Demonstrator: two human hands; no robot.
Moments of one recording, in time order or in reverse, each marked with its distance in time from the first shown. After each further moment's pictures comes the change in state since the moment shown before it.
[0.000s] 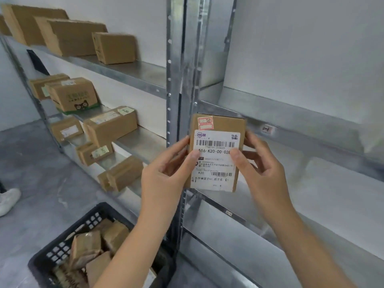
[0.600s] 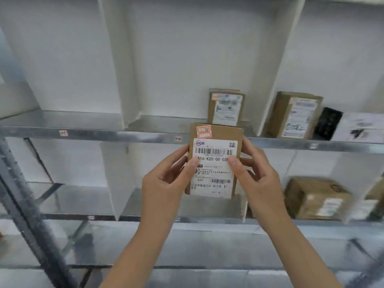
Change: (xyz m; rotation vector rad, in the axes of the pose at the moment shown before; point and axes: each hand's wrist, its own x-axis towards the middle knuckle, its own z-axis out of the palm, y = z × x) left_hand -0.296 0.063 0.310 -0.225 -0.559 -0.016; right_hand -0.278 -0.106 -0.378 -0.199 0.558 -0.097
